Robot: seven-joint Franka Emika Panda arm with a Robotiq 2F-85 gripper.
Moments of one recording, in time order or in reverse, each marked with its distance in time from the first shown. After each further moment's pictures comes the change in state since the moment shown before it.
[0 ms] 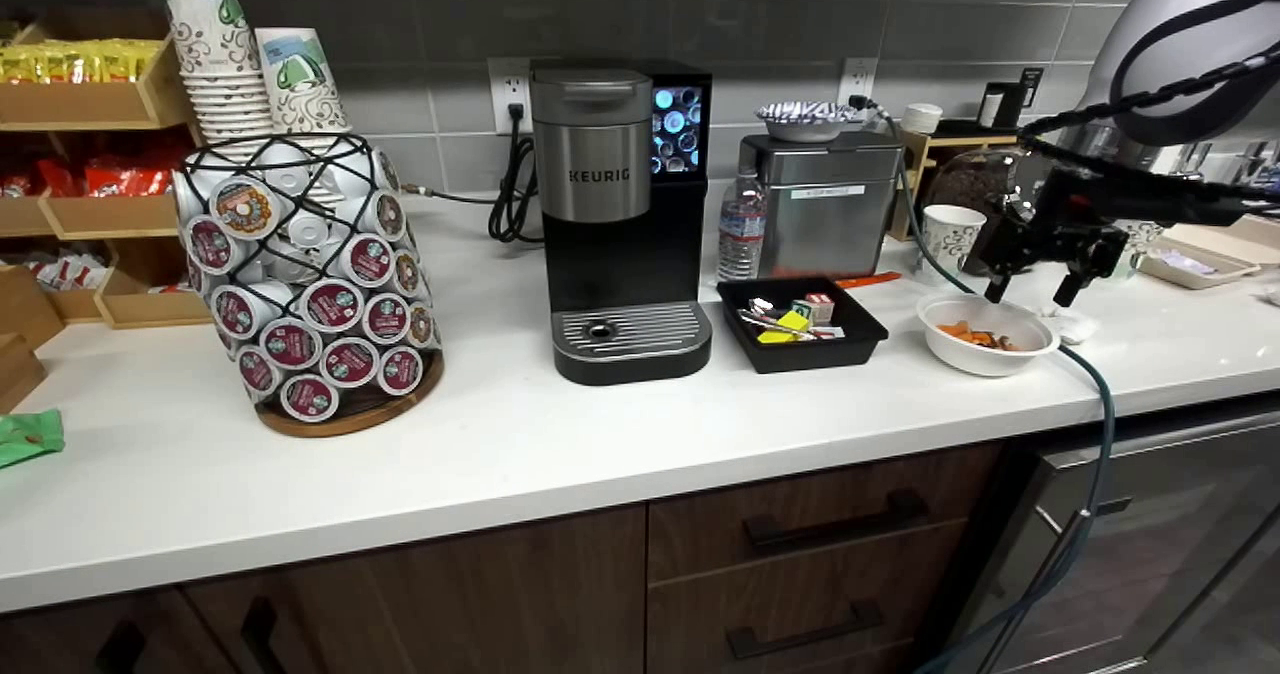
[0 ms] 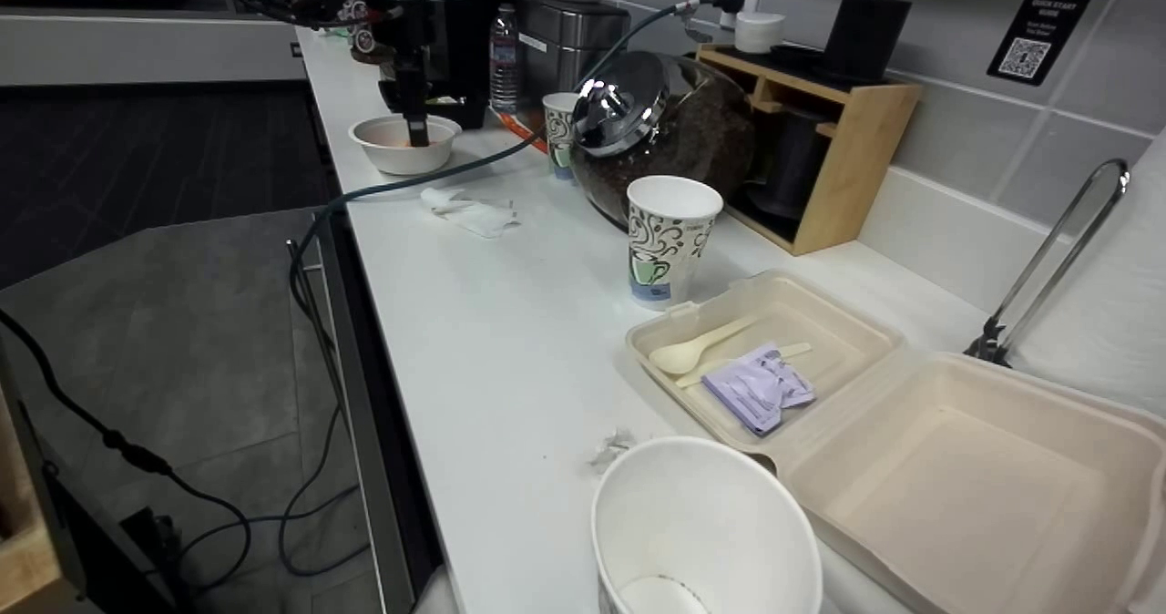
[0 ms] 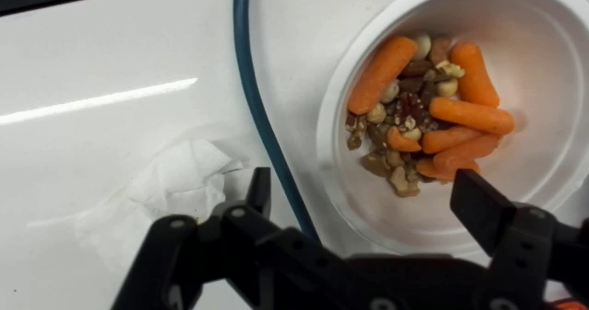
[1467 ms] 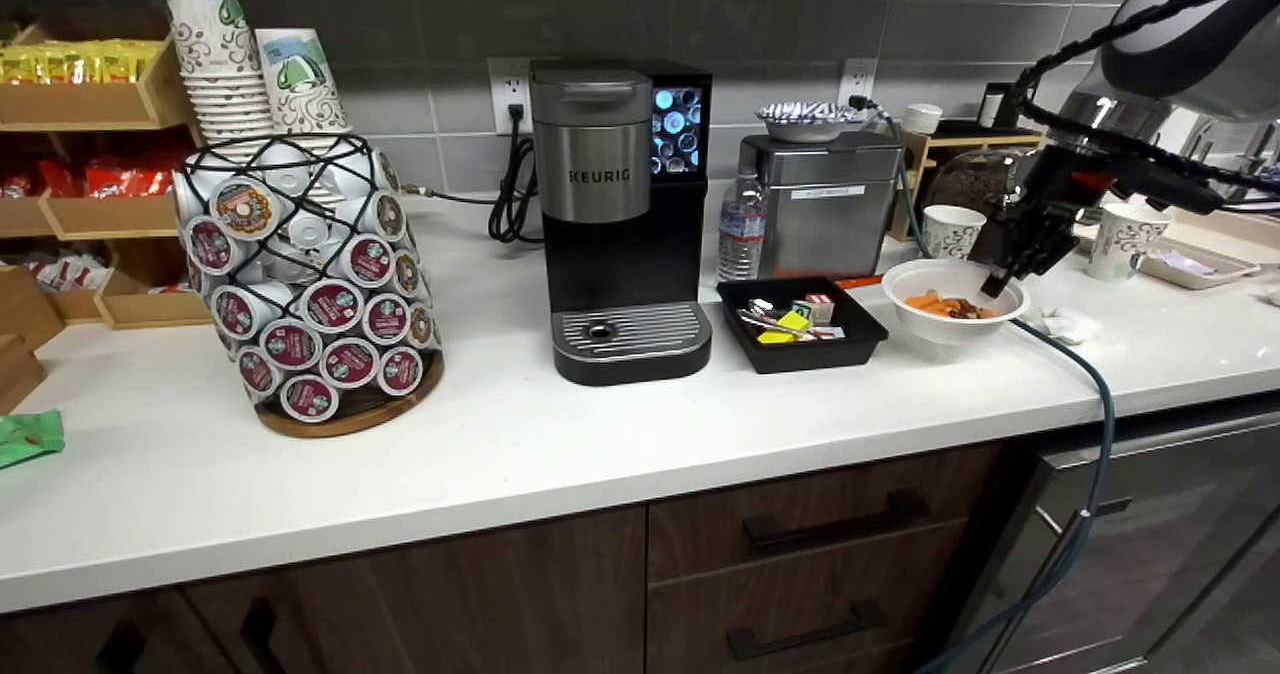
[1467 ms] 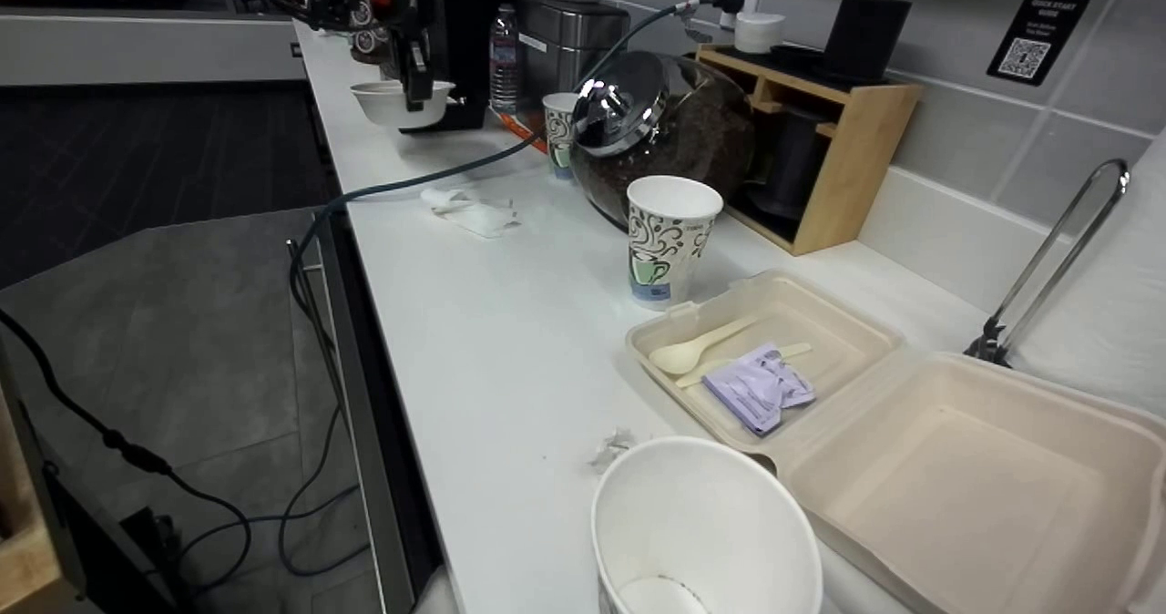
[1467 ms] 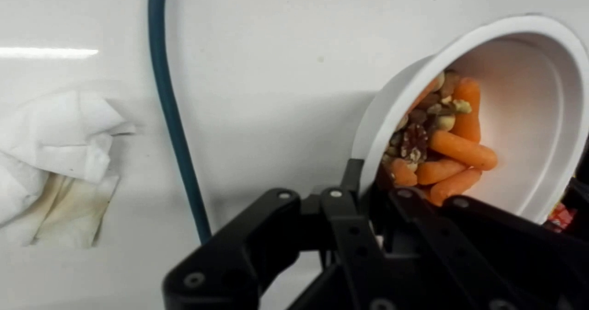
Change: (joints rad) arm -0.049 -0.015 0.069 0.044 0.262 -0.053 -0.388
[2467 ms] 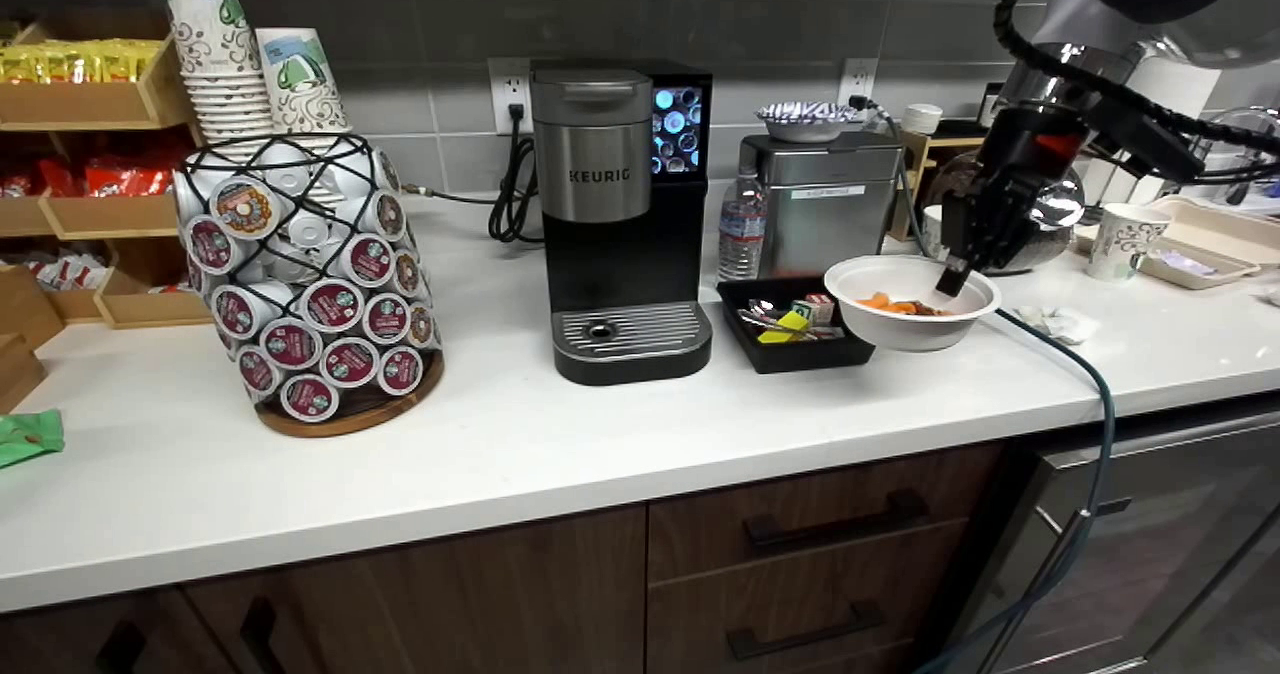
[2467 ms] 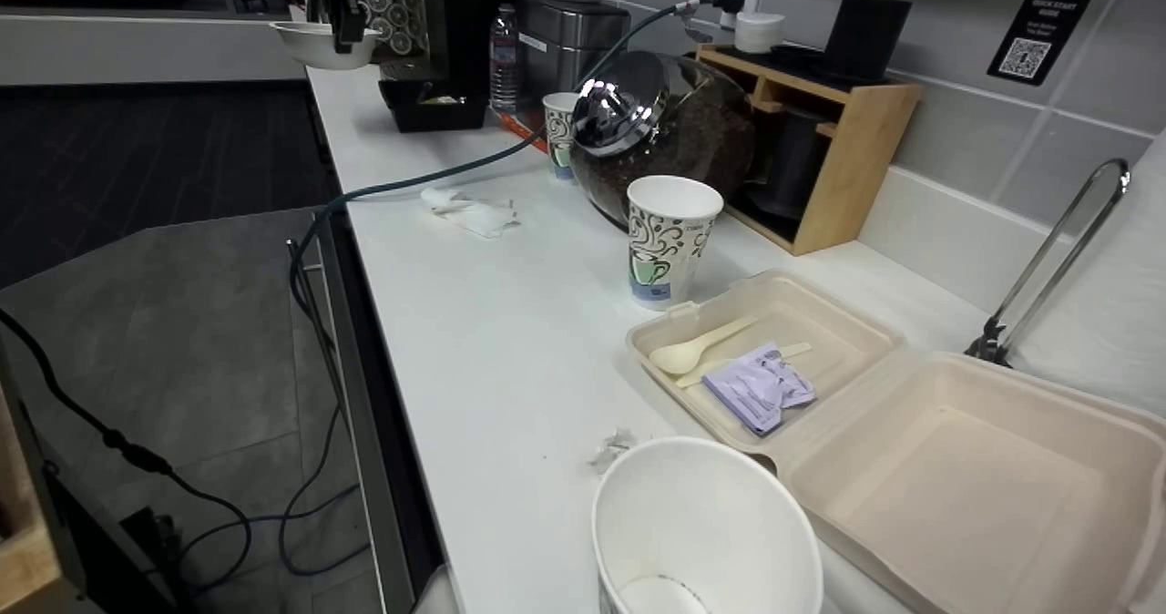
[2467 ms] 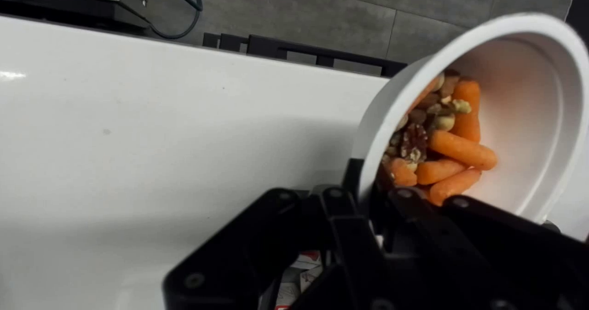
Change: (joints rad) arm 0.130 -0.073 0.086 0.033 0.049 -0.156 0.088
